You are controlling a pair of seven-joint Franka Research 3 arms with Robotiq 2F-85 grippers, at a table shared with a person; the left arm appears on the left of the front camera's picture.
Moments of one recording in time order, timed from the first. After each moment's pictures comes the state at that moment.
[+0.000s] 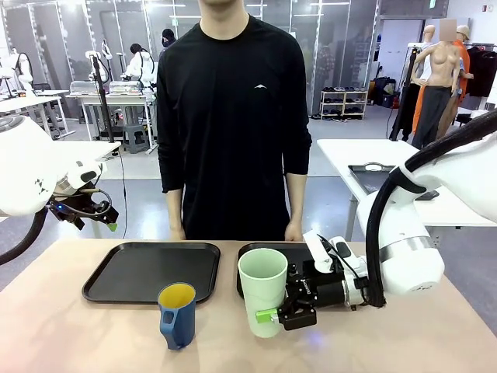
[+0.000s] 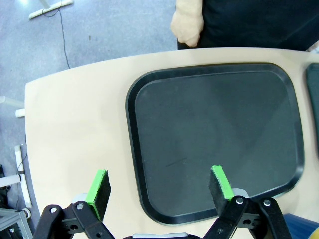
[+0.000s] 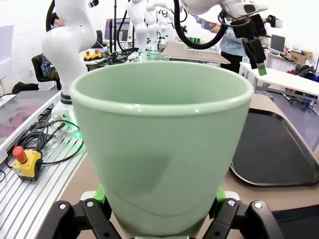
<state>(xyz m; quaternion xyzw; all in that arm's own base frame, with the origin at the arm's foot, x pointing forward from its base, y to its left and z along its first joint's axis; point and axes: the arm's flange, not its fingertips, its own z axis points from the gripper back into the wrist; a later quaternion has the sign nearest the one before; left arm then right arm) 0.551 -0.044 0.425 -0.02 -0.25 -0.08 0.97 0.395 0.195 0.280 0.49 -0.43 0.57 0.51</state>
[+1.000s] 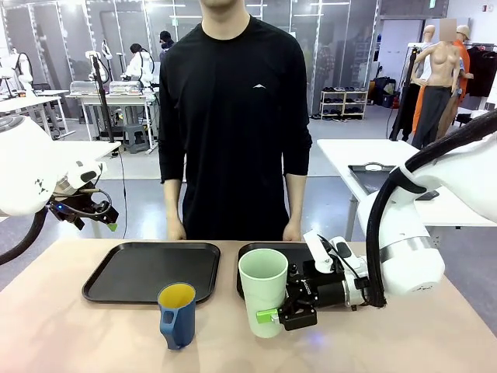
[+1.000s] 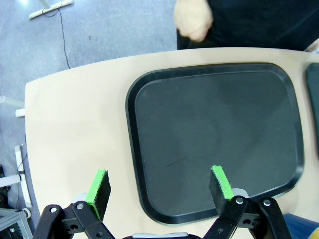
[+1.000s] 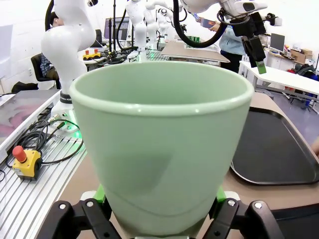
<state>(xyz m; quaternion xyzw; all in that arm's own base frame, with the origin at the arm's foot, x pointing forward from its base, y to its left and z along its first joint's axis) 0.551 -0.044 0.425 -0.02 -0.25 -0.08 0.97 0.395 0.194 0.280 0.49 -0.43 0.57 0.51</state>
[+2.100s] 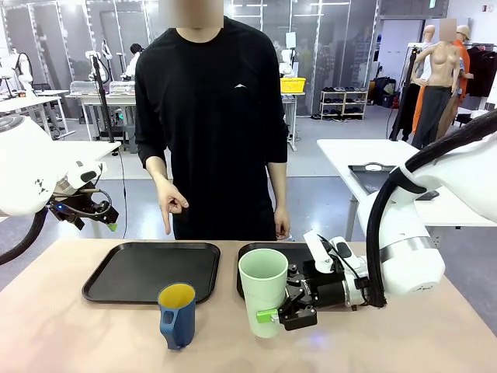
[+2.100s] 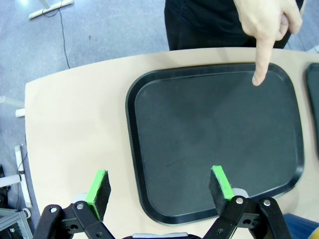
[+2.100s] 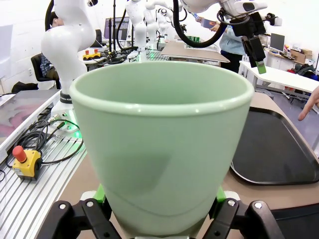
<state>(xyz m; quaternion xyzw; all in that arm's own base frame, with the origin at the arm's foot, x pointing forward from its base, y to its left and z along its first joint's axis) 0.551 -0.044 0.425 -0.02 -0.25 -0.08 0.97 0.395 0.194 0.280 0.49 -0.43 0.57 0.51</state>
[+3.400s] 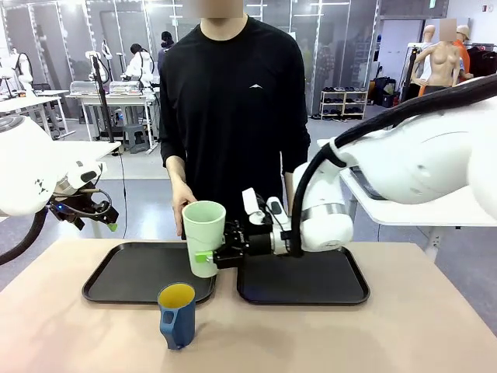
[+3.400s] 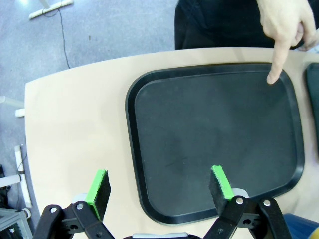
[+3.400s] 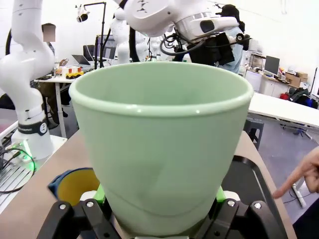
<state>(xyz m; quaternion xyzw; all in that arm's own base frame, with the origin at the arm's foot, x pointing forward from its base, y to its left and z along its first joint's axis) 0.551 -0.044 0.425 -0.02 -0.25 -0.08 0.97 0.525 0.333 0.310 0.50 -0.47 0.56 0.47</state>
